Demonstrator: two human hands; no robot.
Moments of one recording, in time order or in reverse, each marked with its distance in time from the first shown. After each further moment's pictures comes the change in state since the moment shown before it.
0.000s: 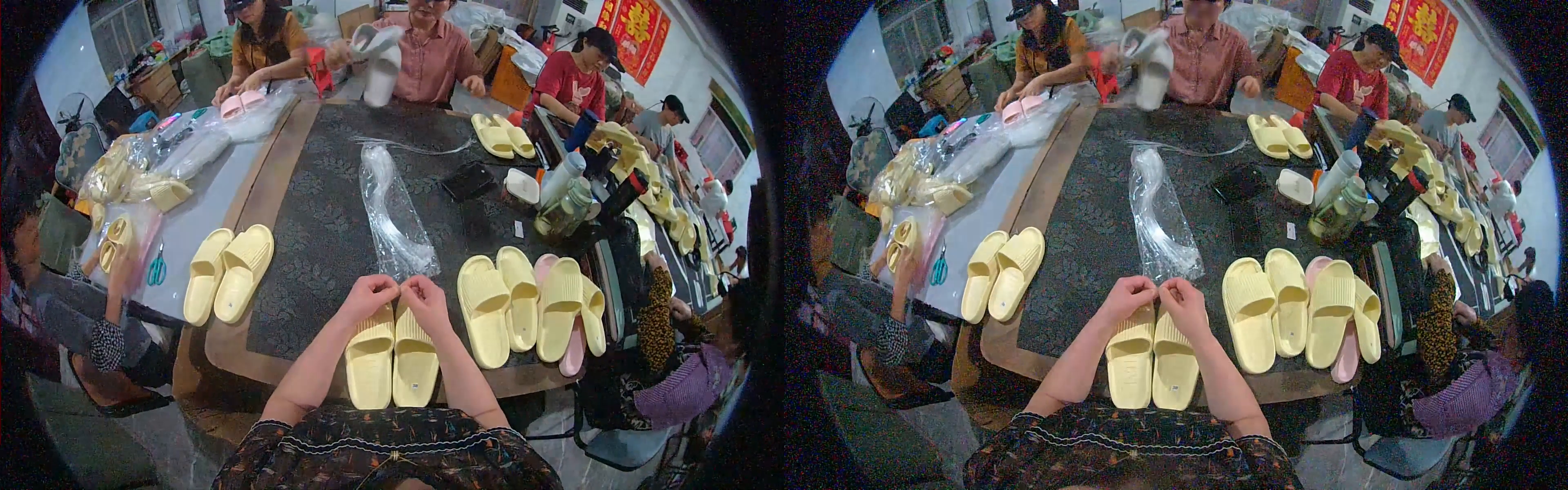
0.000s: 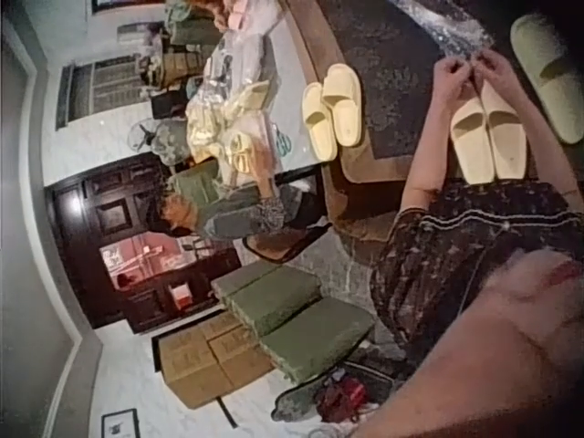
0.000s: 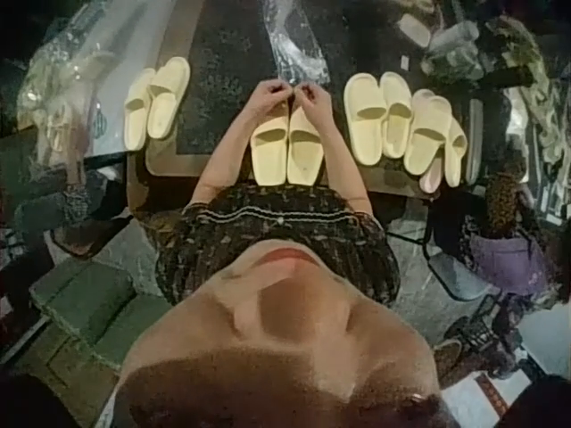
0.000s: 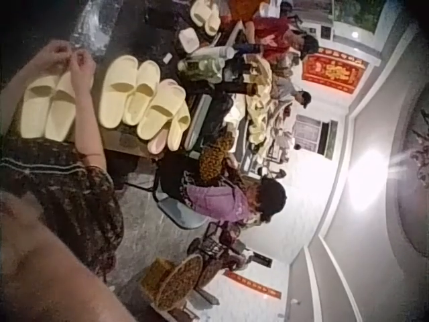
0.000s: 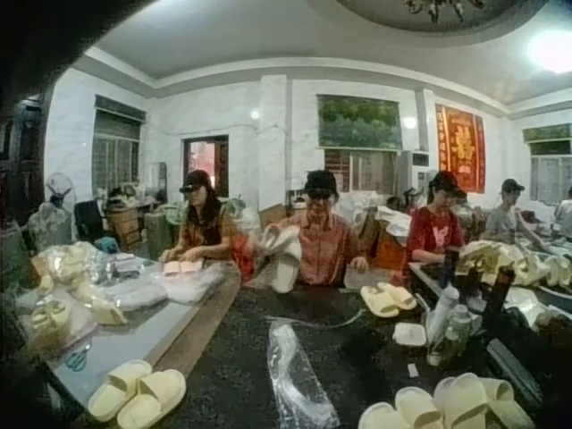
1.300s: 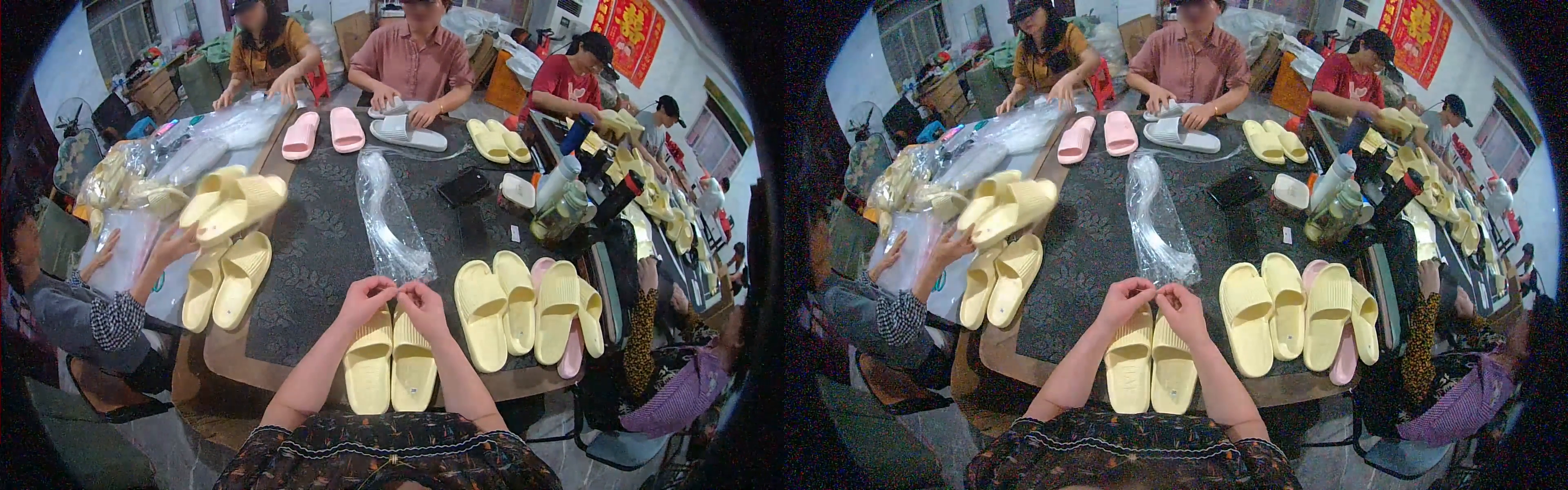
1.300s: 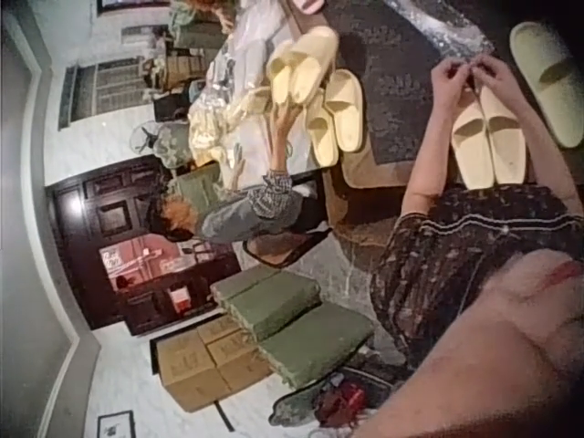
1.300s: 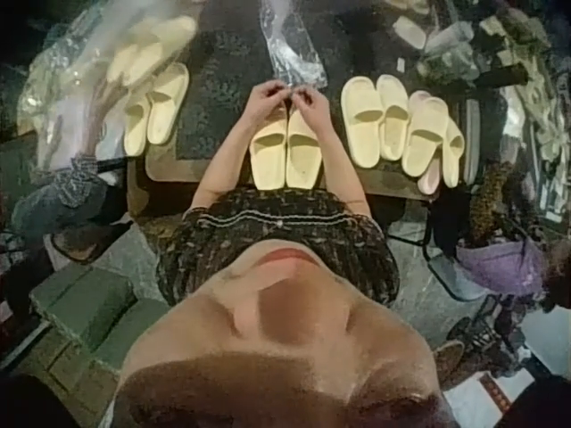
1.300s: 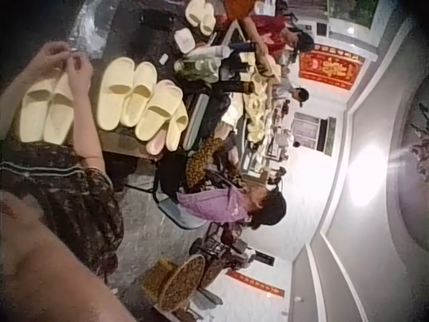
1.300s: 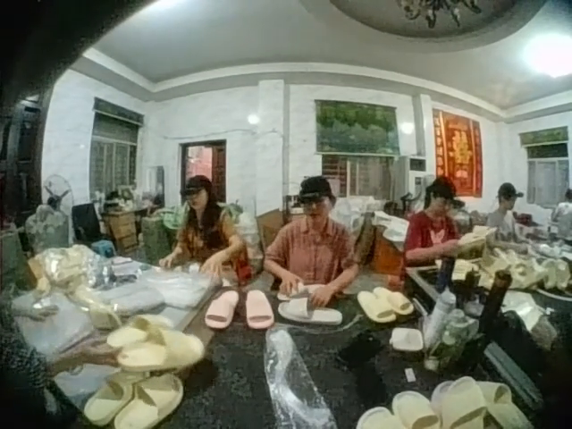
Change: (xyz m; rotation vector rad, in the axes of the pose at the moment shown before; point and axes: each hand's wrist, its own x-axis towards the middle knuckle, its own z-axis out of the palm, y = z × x) left_hand -0.002 0.007 0.008 -0.137 0.134 0.096; right_hand 0.000 0.004 -0.004 0.017 0.000 0.029
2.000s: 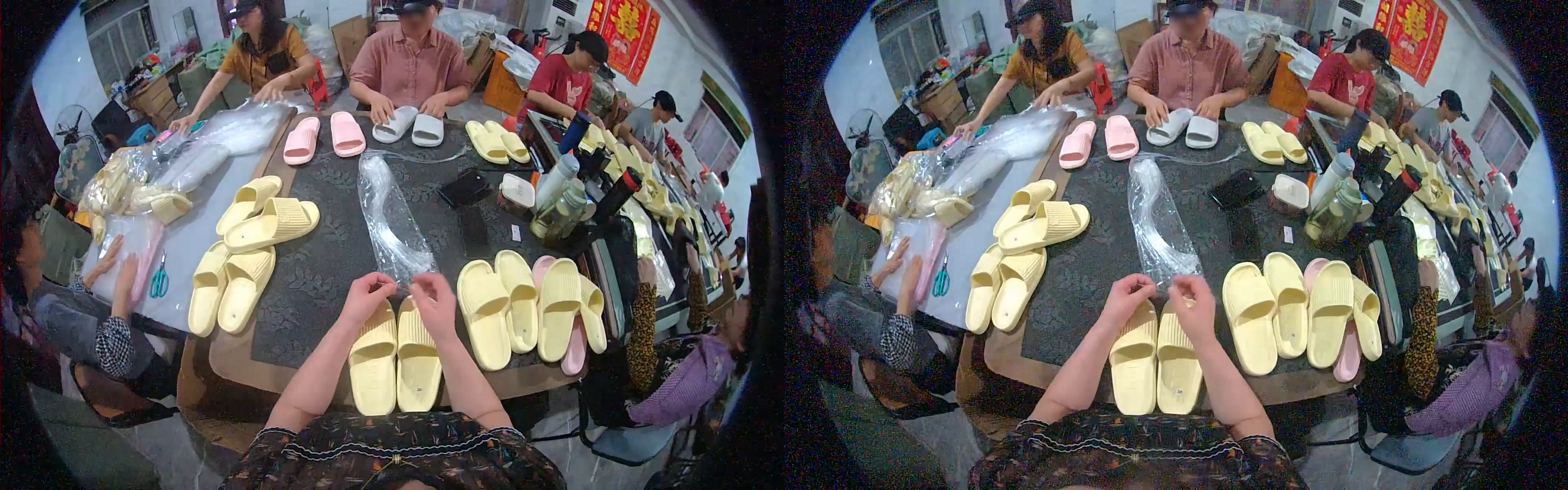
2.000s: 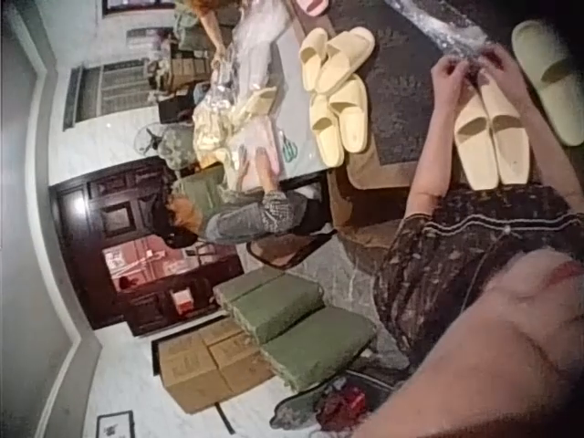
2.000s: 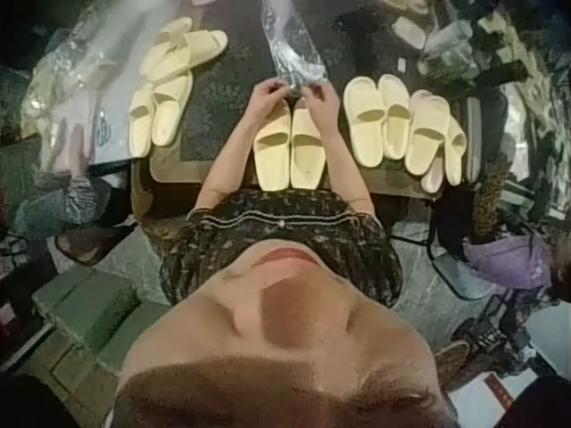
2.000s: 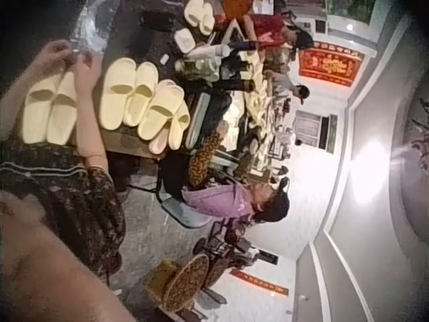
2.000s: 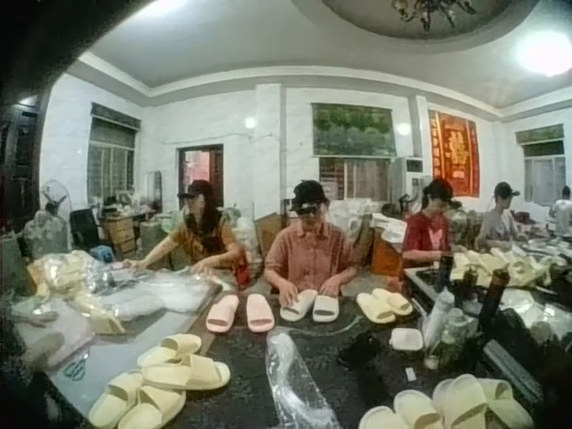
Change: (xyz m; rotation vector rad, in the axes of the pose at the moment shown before) left_hand 0.009 -0.008 -0.009 0.012 0.021 -0.024; right_hand 0.001 -0.016 0.002 -0.071 0.265 -0.138
